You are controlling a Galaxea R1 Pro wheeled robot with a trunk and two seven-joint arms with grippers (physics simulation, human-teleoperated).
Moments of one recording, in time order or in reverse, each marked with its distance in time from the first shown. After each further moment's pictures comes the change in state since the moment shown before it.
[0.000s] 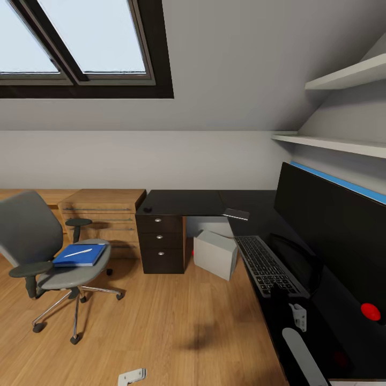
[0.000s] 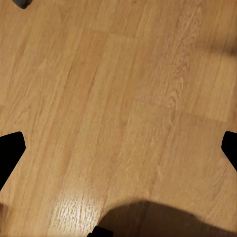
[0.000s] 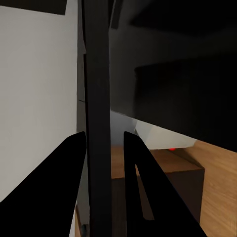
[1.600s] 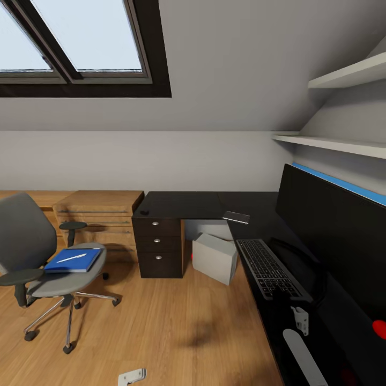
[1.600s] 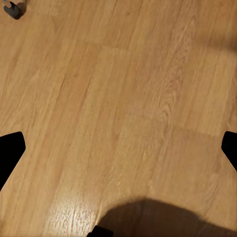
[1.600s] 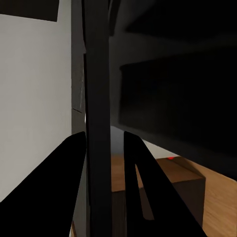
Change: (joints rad) left arm 0.000 0.000 0.002 0.001 0.002 -0.001 0.000; right arm -0.003 0.006 -0.022 0.026 0.001 -0.010 -0.002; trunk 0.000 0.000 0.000
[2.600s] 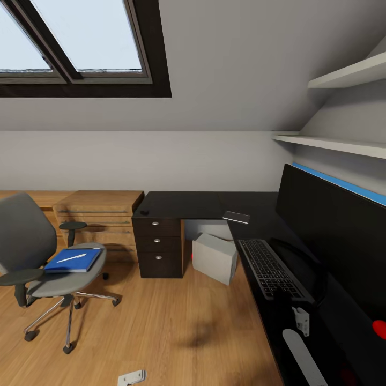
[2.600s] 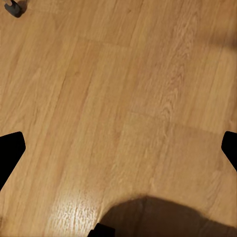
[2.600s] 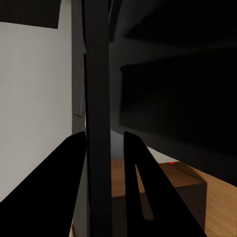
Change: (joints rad) left arm 0.000 -0.003 -0.002 0.011 -0.001 0.001 0.000; right arm 0.000 0.002 0.001 0.000 -0.002 -0.027 0.000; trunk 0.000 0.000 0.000
